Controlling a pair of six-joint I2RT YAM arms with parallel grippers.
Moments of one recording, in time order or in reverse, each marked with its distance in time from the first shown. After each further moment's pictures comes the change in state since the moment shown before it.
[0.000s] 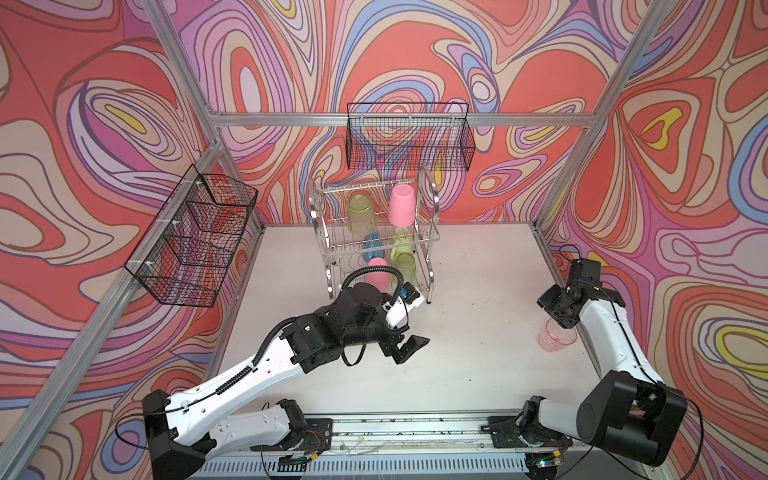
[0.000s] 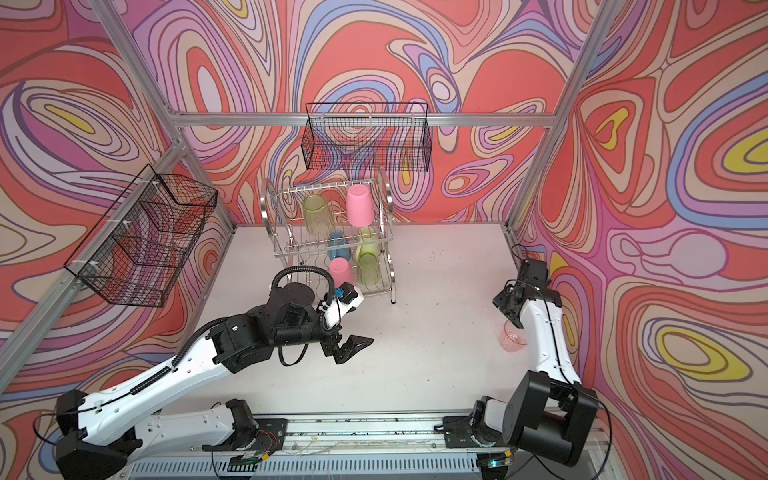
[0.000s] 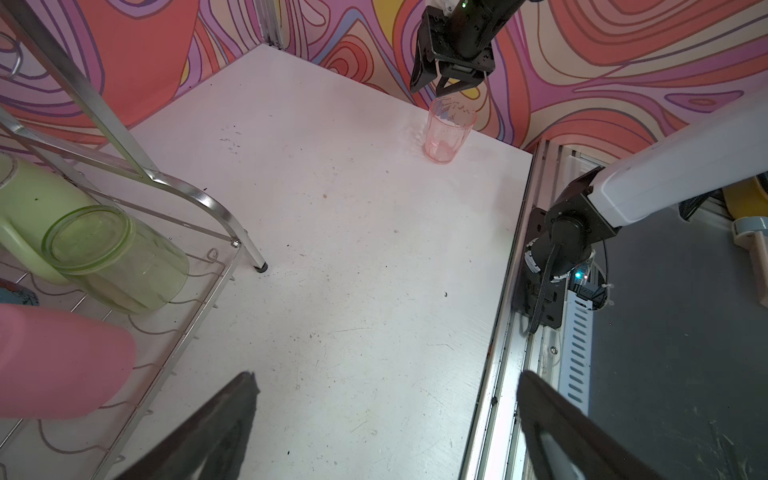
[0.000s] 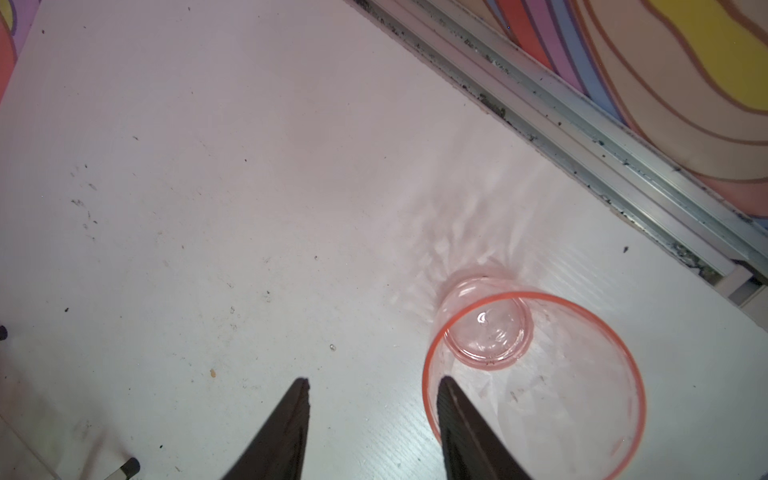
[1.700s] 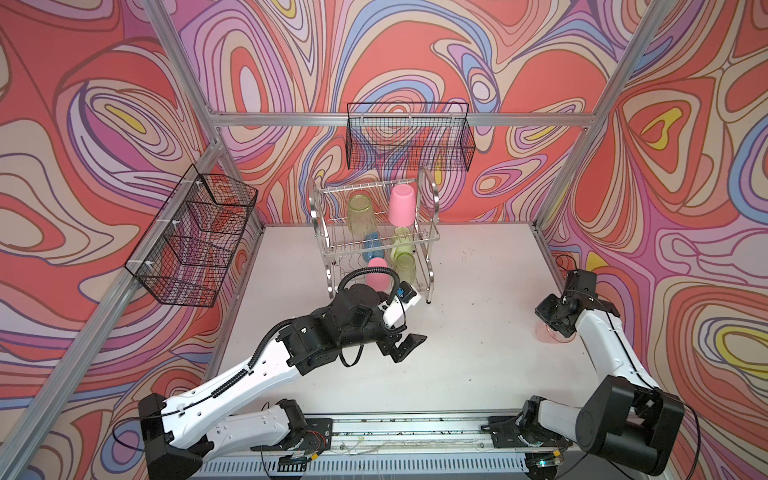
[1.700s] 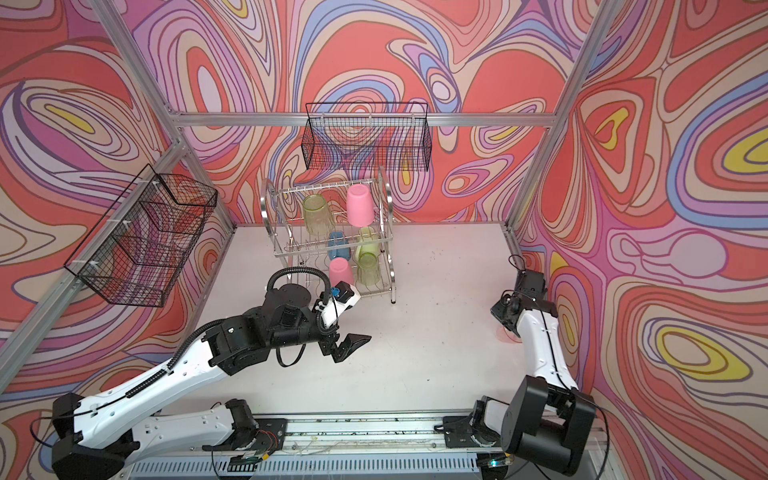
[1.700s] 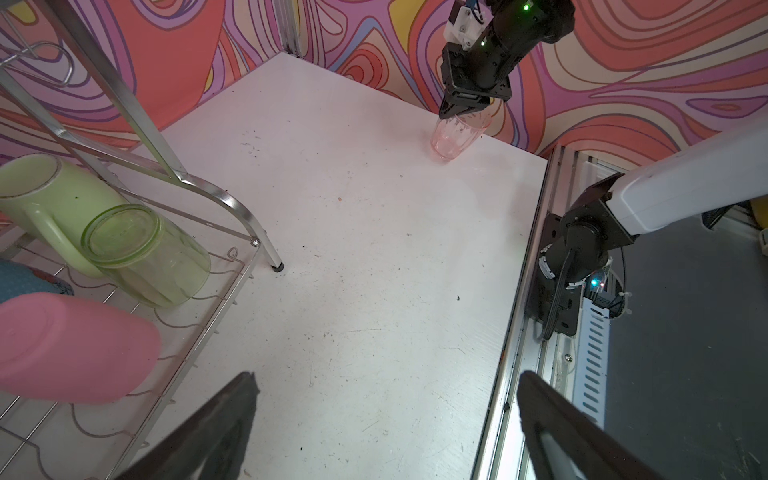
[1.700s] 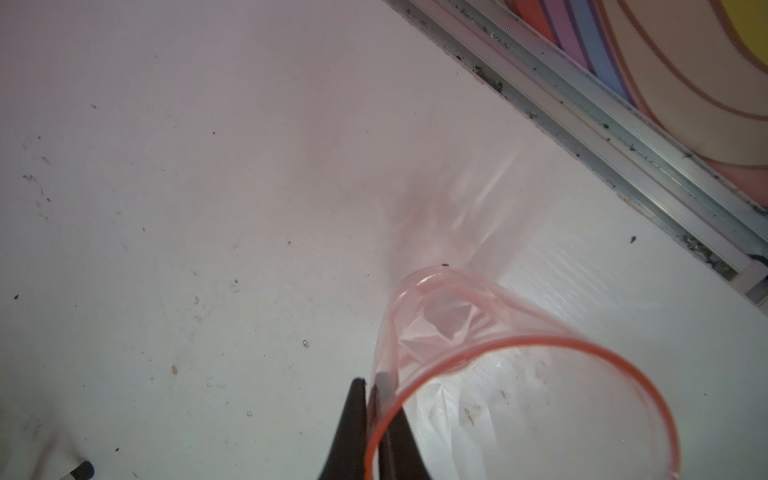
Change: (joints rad) left arm 0.001 -0.023 -0.011 0.005 -0.047 0.000; right arm 0.023 -0.062 -0.109 0.055 0.010 -0.037
